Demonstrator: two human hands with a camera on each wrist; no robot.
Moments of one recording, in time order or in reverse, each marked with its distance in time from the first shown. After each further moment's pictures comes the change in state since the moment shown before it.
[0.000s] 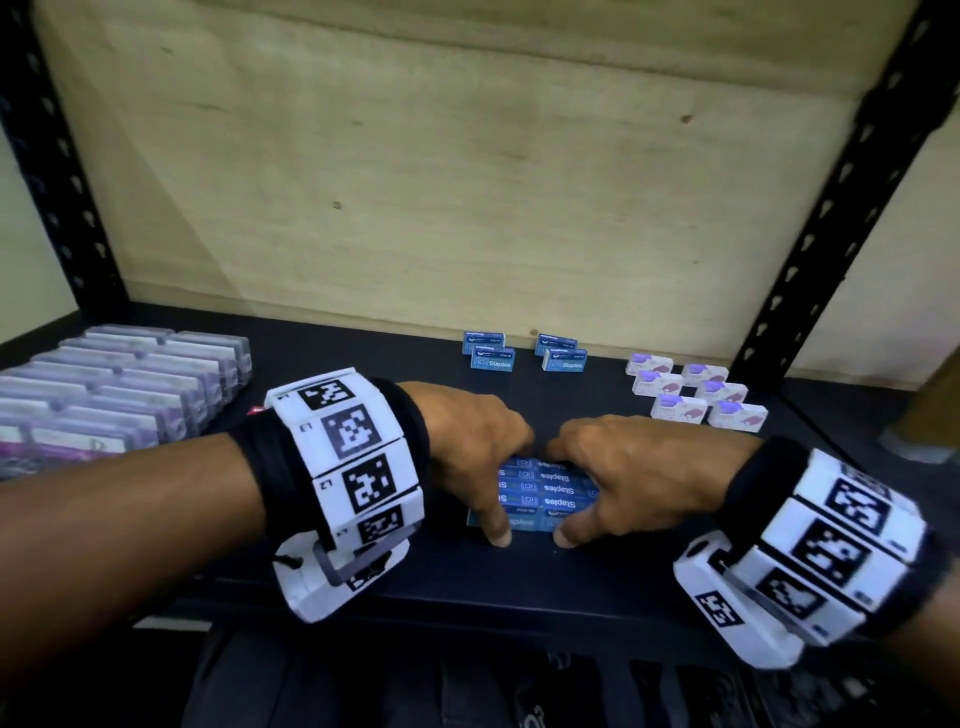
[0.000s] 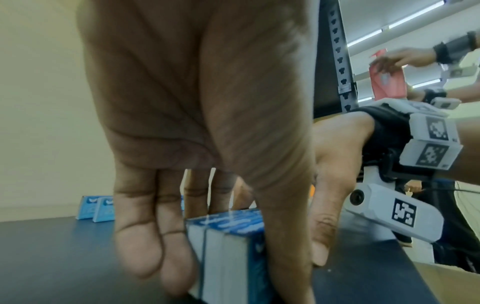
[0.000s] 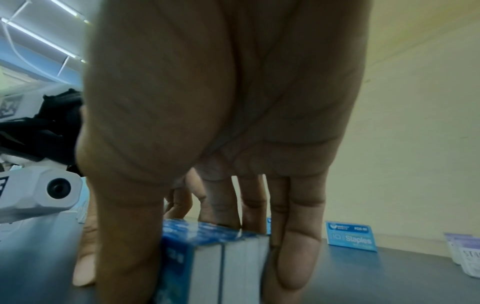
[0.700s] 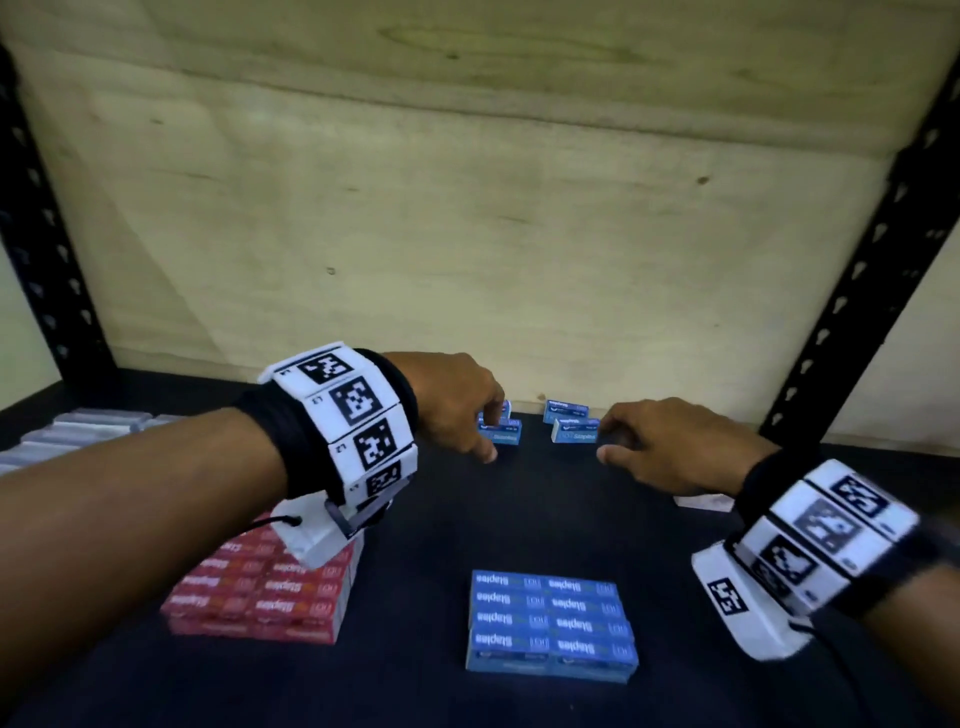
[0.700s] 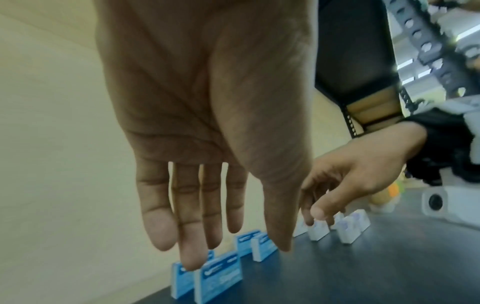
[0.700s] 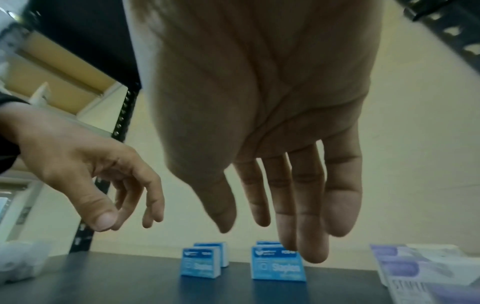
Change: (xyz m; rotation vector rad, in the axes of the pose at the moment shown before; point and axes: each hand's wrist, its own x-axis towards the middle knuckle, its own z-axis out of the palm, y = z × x) left_hand 0.046 -0.070 -0.071 0.015 0.155 -0.117; right_hand 0.064 0.085 -0.038 0.123 0.221 0.316
